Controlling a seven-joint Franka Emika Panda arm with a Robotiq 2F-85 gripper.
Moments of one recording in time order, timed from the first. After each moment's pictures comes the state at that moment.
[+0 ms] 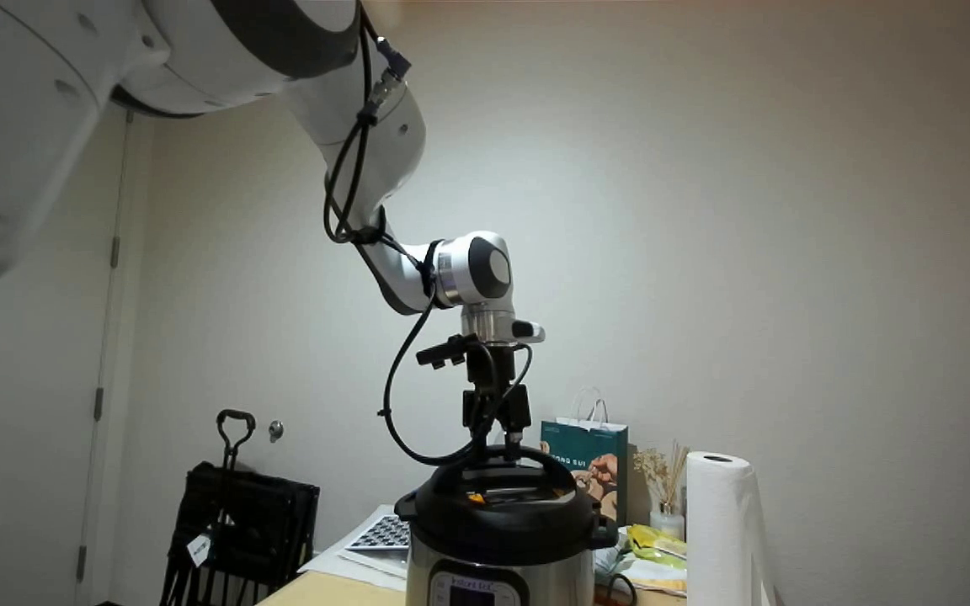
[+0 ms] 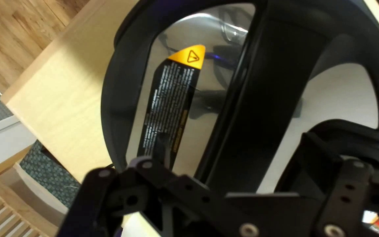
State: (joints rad) arm 0.02 0.27 -0.07 -1.81 -0.14 1.99 0.65
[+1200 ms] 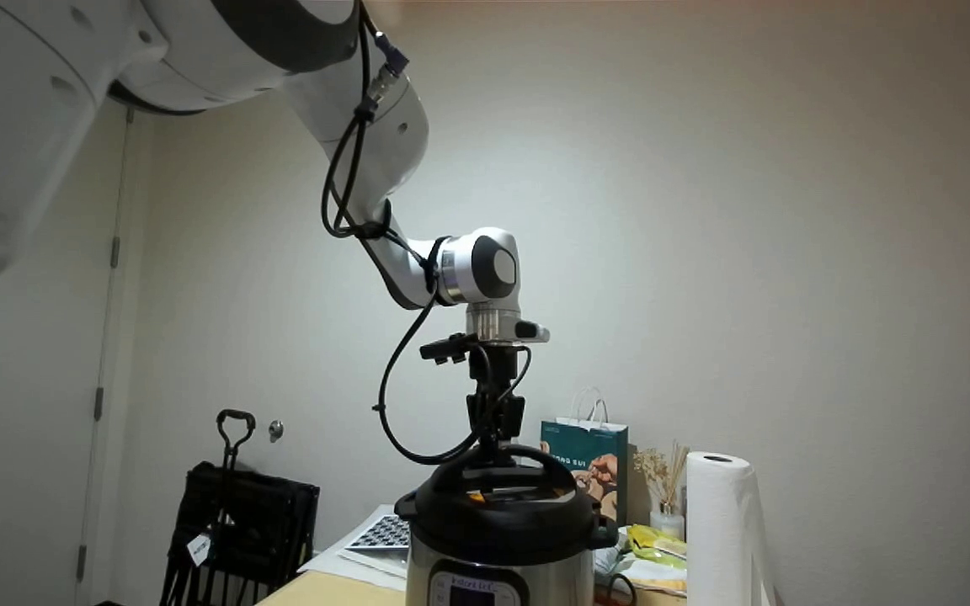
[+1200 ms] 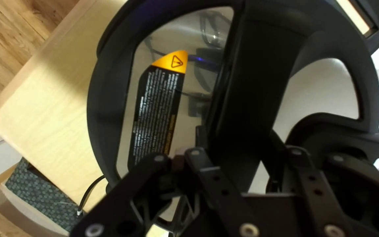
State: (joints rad) arm 0.01 0.26 -0.09 -1.82 -0.06 2.02 0.65
